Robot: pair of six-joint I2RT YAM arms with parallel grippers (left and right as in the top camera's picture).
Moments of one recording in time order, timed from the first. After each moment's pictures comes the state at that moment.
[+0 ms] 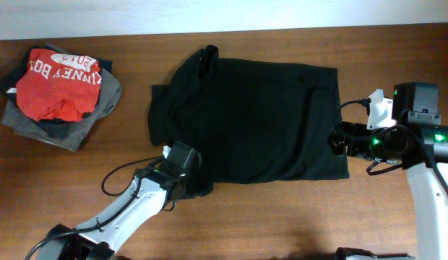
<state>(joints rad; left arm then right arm) -0.47 1.46 0.67 -0.54 -0.08 -0.50 -0.17 1.25 1.32 -1.26 -0.23 0.04</state>
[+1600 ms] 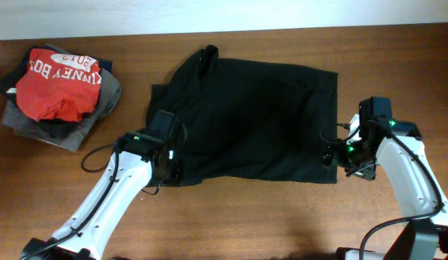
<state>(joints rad) -0.35 1.46 1.03 -1.07 -0.02 -0.35 -0.17 1.48 1.00 -1.03 -0.12 0.18</state>
